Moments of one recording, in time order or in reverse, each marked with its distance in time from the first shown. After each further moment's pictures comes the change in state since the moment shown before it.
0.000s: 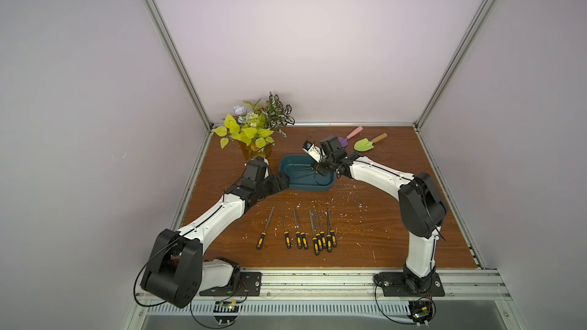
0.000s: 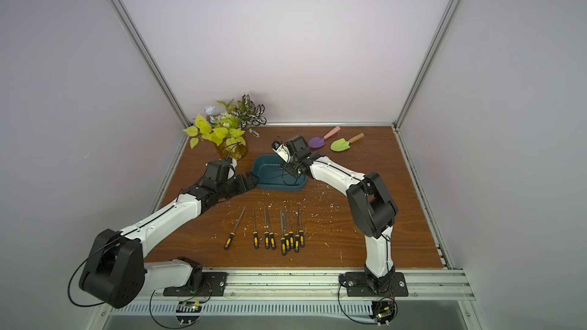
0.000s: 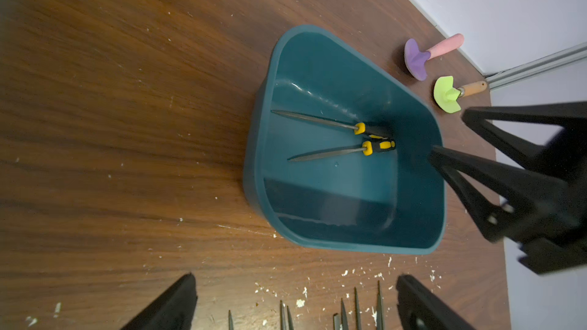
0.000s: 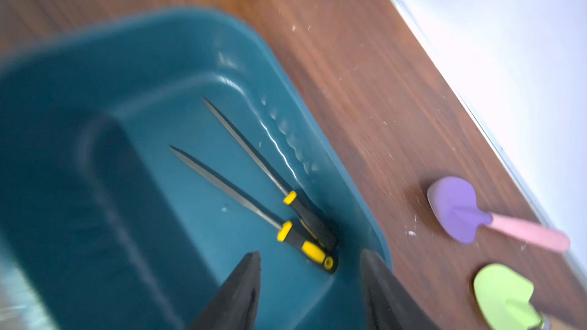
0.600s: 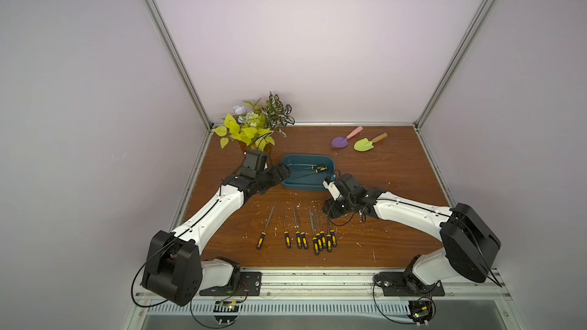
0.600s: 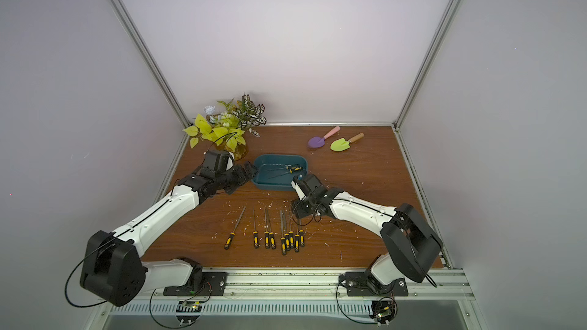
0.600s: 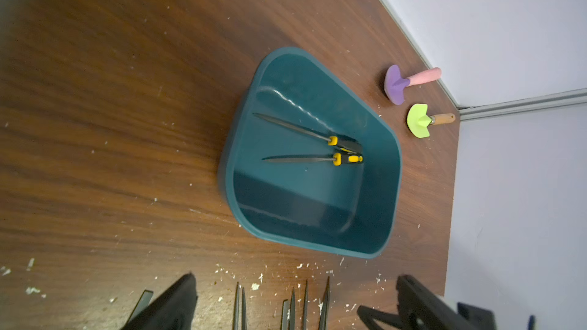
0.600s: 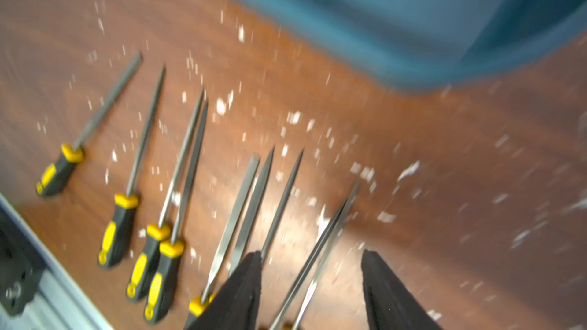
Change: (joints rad) left arm -0.001 -0.003 0.129 -0.168 0.014 -0.169; right arm 0.150 -0.398 -0.631 -0.042 -0.196 0.701
